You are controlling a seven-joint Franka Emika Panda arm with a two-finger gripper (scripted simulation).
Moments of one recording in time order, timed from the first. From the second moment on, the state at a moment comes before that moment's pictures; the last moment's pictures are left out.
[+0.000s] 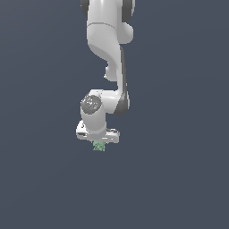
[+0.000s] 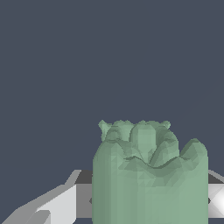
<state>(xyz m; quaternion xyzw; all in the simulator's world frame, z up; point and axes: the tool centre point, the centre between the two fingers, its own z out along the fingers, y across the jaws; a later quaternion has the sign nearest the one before) 0.036 -0.077 0.043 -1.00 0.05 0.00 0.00</state>
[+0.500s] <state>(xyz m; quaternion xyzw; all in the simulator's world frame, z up) 0.034 -0.078 0.048 -1.00 0.05 0.00 0.00</state>
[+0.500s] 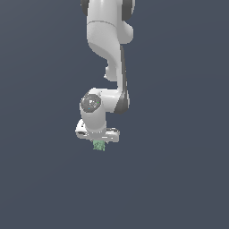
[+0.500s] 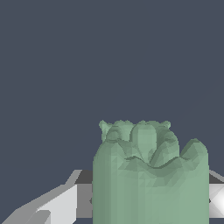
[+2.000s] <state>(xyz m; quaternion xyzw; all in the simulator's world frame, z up) -0.052 -0.074 0.283 -1.00 0.05 0.00 0.00</state>
